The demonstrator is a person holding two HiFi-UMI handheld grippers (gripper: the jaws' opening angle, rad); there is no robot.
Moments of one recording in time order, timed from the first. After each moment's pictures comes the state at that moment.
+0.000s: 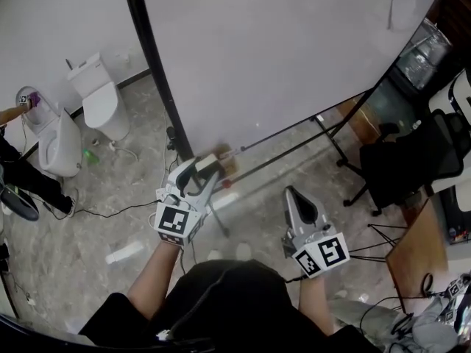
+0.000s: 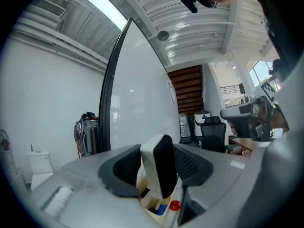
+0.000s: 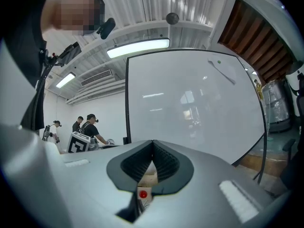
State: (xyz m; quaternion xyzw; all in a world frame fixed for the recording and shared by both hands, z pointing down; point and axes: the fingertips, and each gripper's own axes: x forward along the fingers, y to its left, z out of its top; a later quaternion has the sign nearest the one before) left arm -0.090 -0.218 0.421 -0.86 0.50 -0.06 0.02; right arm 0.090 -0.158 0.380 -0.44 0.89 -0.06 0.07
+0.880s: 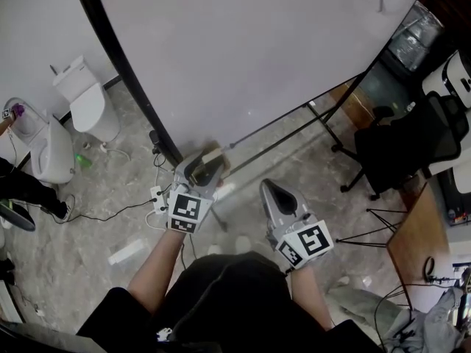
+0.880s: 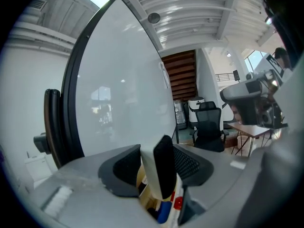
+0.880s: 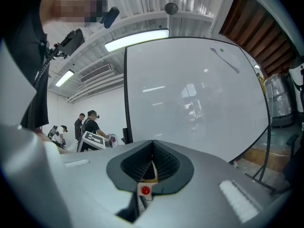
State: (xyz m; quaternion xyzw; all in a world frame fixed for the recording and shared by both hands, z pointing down) left arm -0.053 -0.262 0.483 -0.87 0.46 -0.15 0.03; right arm 0.062 -0.181 0.412 -0.43 0.90 -0.09 0.04
